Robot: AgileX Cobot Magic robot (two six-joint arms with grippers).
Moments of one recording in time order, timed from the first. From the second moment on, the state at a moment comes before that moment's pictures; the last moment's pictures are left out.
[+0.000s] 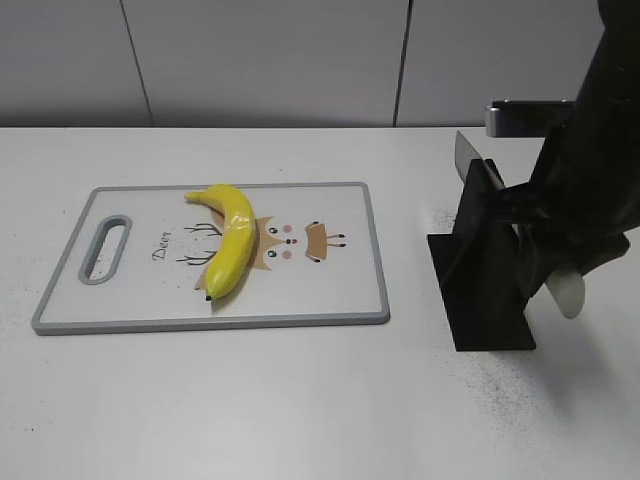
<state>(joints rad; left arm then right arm) -0.09 0.00 -0.47 -0.02 1.09 0.12 0.40 1.67 -1.15 0.07 1.13 0.32</state>
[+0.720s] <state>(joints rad) -0.09 0.00 -0.47 -0.02 1.09 0.12 0.40 1.46 -1.23 0.02 1.12 0.35</state>
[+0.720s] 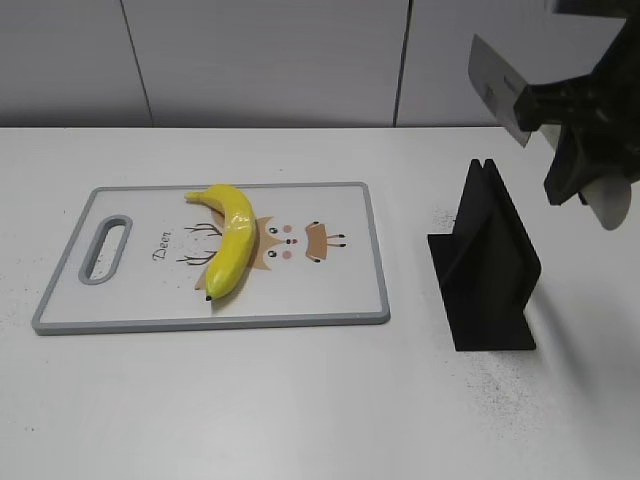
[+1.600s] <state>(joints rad) -0.09 0.37 -0.51 -0.03 0.75 0.13 0.40 1.61 -1.53 0.05 1.18 -0.24</state>
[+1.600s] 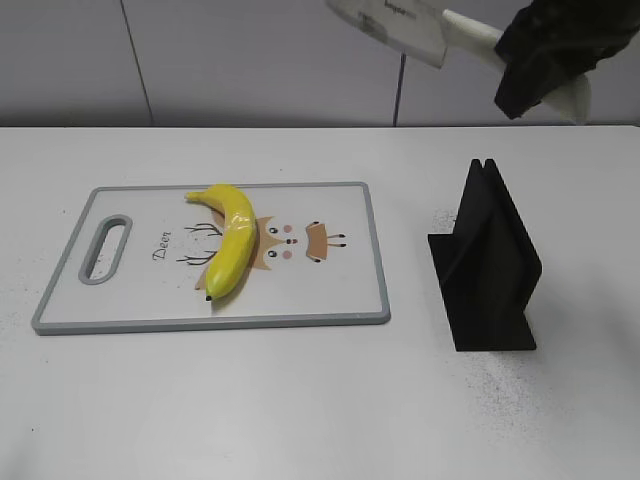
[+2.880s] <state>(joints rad) -0.25 1.58 -1.34 -0.27 0.80 1.00 0.40 2.04 -1.79 0.26 1.14 -1.22</state>
